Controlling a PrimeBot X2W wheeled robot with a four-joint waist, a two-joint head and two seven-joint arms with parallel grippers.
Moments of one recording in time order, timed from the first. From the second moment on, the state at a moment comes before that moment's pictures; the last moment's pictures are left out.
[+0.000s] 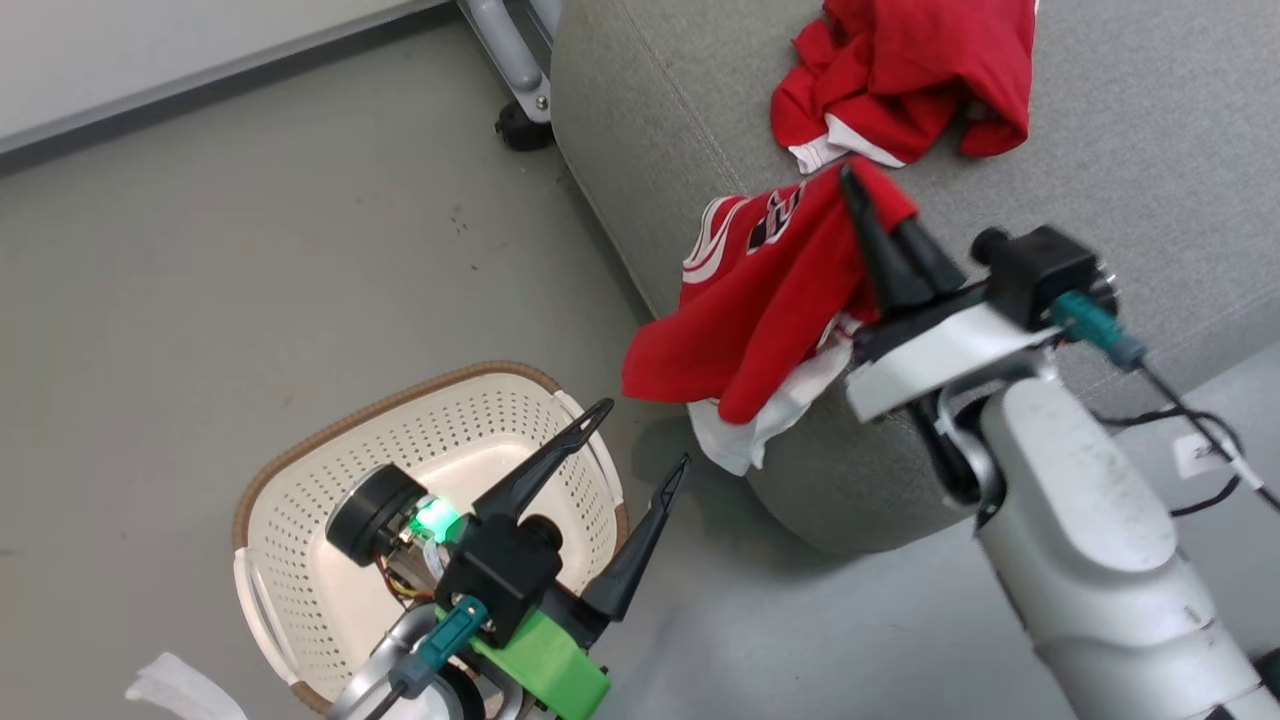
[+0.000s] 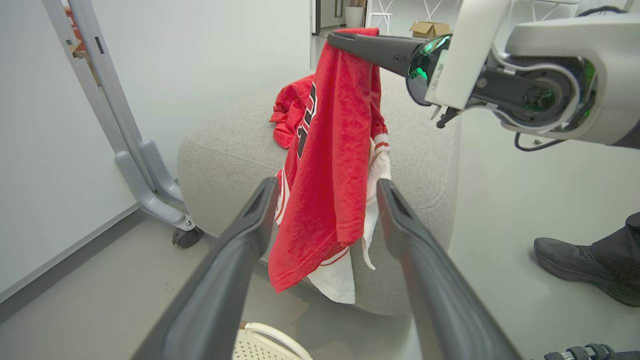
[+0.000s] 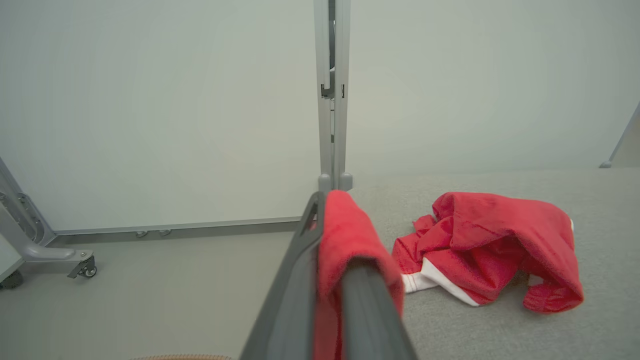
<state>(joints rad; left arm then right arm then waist) -0.22 0.30 -0.65 -0.16 -0.23 -0.05 0.00 -0.57 -0.10 0.30 0.39 0.28 0.13 -0.26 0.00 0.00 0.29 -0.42</state>
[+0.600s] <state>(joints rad) -0.42 0.31 -0.69 -0.23 -0.18 -0.10 0.00 -1.08 -0.45 -0.09 0.29 0.18 0.13 -0.19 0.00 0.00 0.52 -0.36</state>
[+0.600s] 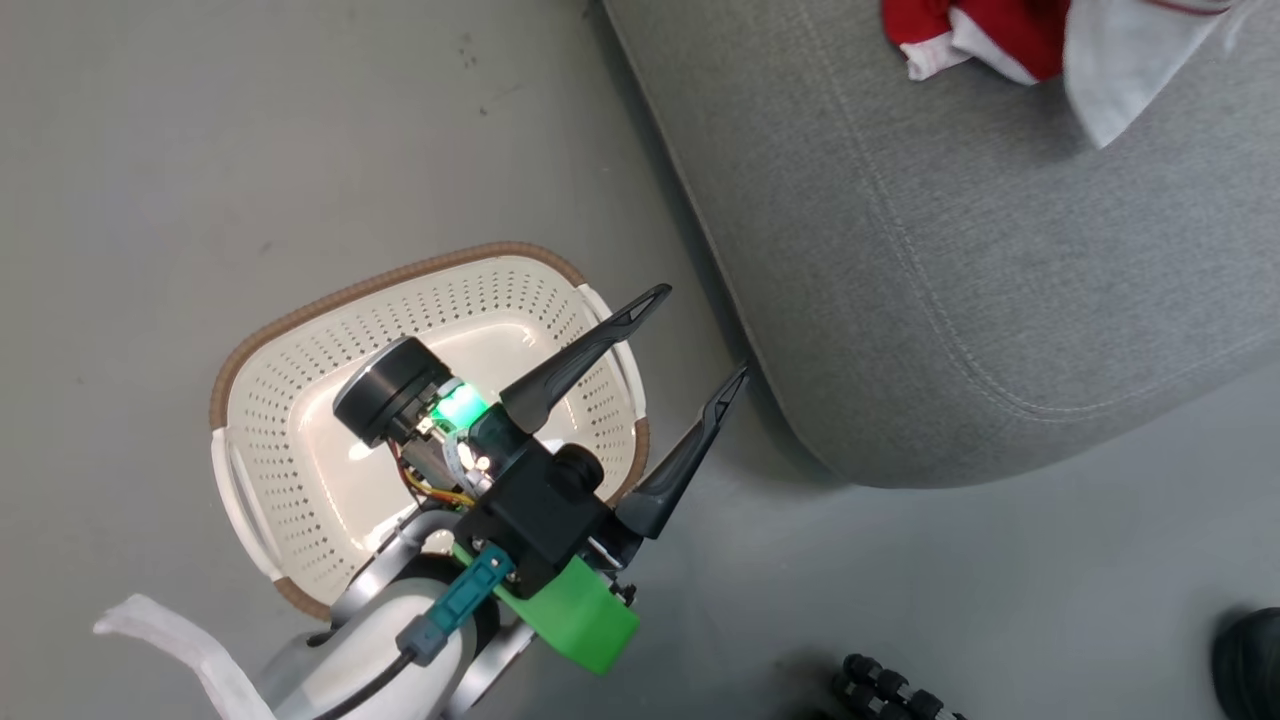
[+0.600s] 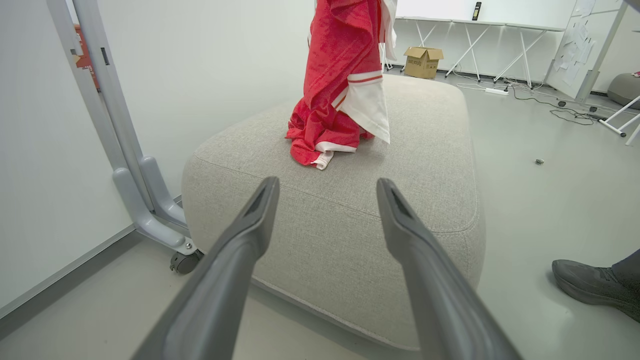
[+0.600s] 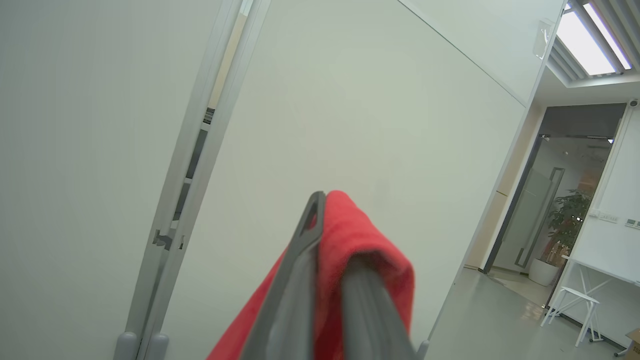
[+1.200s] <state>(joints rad) -0.50 0.30 -0.72 -0.19 -0.18 -0.11 -0.05 -1.00 -0.46 -0.16 0.73 0.23 0.13 -0.23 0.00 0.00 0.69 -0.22</state>
